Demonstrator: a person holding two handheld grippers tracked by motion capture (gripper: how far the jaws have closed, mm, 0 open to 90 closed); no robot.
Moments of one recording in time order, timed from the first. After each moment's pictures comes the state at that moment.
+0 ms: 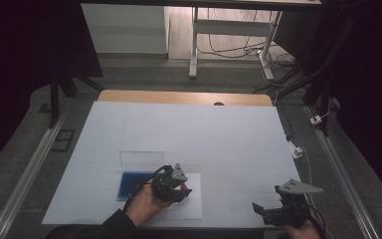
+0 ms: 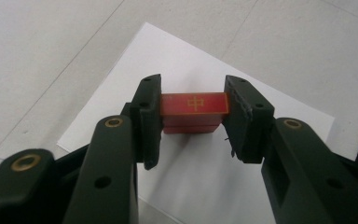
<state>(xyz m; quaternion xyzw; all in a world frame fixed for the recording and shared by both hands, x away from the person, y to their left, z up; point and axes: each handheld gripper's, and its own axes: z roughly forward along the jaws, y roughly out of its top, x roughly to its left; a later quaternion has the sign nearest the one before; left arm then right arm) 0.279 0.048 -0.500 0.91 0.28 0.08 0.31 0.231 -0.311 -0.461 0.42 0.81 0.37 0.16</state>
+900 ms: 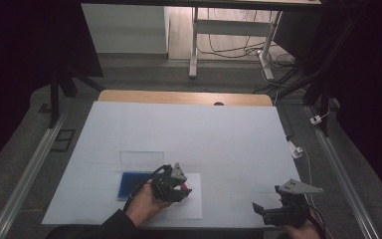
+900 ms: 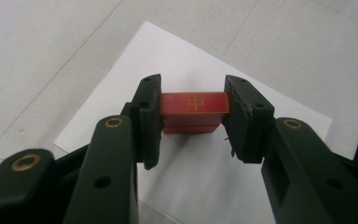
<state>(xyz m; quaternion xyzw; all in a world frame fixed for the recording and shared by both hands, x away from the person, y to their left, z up) 0.280 0.050 -0.502 0.90 0.29 0.07 0.32 0.231 -0.311 -0.461 0.42 0.81 0.37 0.16</state>
